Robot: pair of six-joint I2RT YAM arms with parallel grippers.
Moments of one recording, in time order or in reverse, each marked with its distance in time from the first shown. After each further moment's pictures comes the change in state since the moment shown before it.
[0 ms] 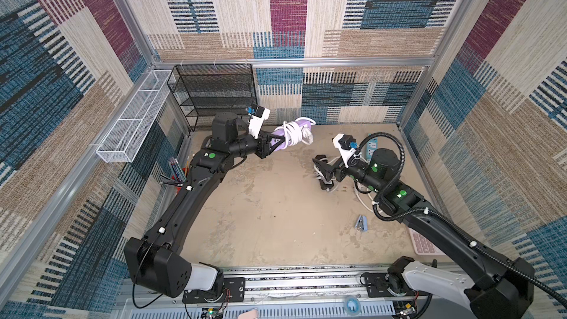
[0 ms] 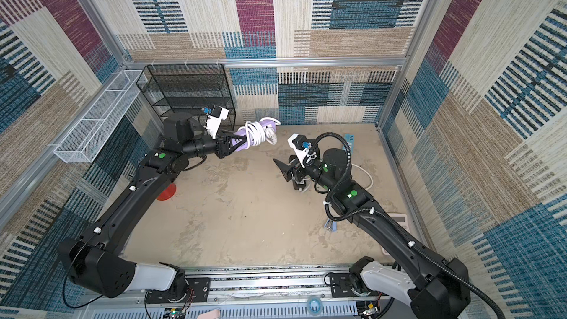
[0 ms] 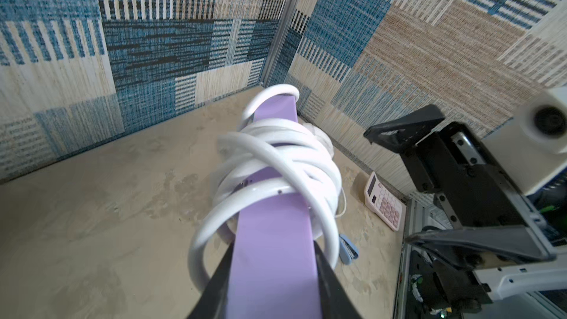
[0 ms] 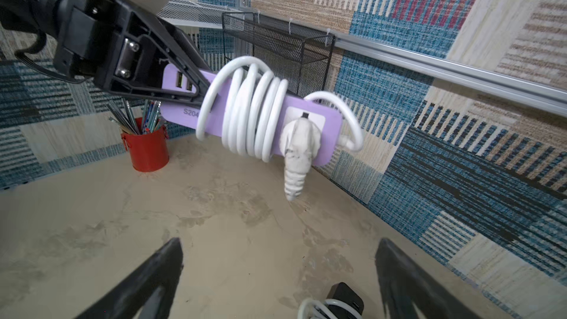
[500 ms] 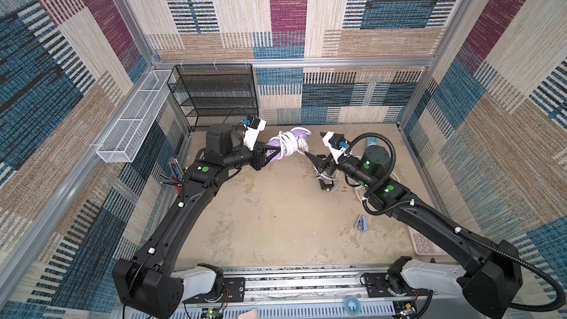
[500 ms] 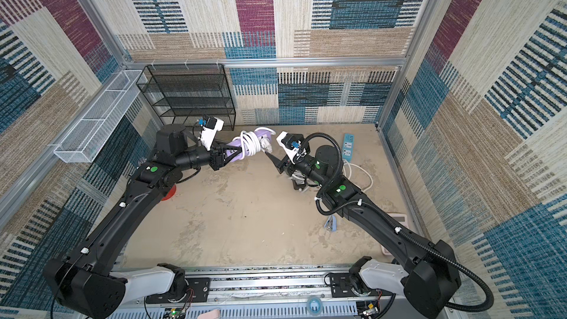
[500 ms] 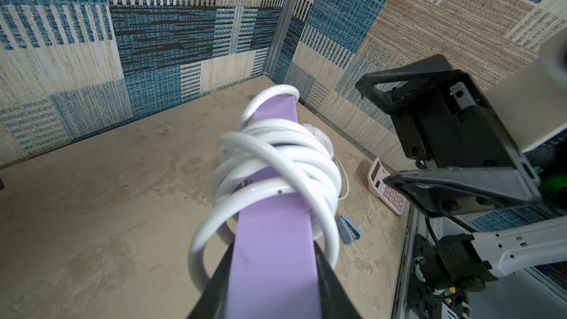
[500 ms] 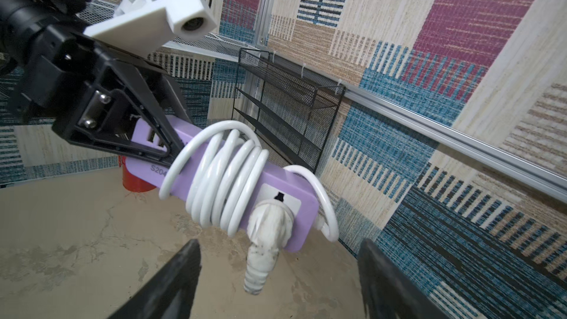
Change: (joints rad) left arm 0.005 -0.130 -0.122 0.028 -0.015 0.015; right arm 0.050 0.142 0.091 0.152 -0.062 -0.080
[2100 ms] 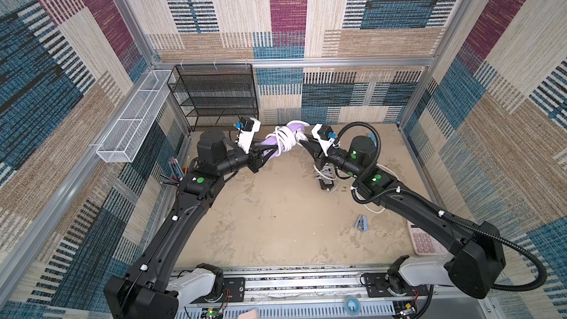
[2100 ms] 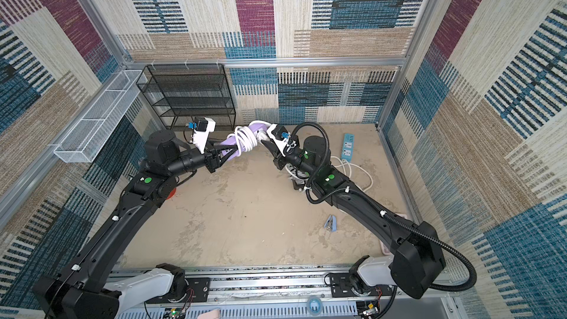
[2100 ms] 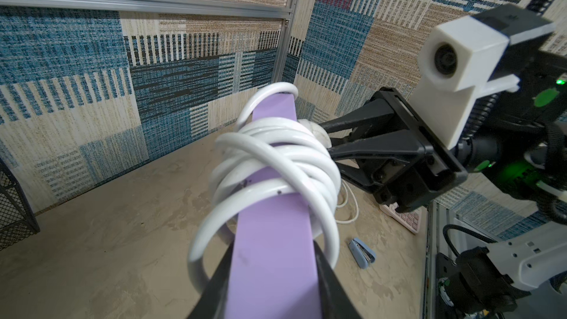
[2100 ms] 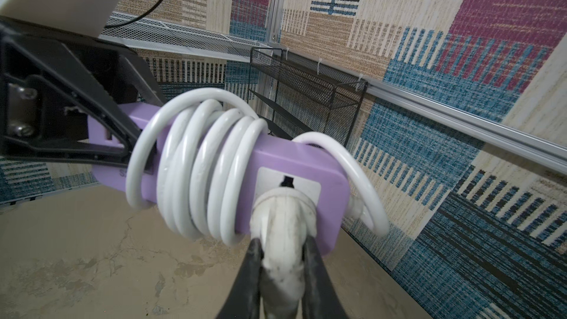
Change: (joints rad) left arm 0.001 -0.092 -0.089 0.152 -0.014 0.006; right arm 0.011 0.129 0.105 -0.008 -0.027 0.056
